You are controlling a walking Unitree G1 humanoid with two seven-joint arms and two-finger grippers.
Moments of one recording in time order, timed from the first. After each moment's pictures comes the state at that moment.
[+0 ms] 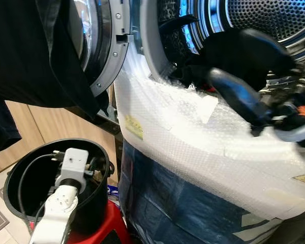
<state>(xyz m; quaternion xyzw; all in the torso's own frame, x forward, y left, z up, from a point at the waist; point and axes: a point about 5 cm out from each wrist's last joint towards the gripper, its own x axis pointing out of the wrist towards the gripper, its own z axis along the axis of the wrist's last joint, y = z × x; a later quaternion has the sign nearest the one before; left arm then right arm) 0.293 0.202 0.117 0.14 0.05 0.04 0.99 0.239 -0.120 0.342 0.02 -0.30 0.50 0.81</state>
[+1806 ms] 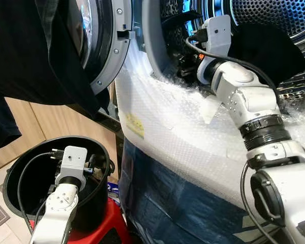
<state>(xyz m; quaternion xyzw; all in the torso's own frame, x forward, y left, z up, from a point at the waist) 0.292 0.208 0.119 0.14 0.04 0.07 0.99 0.415 -0.110 0.344 -0.06 -0.06 0.20 0.98</state>
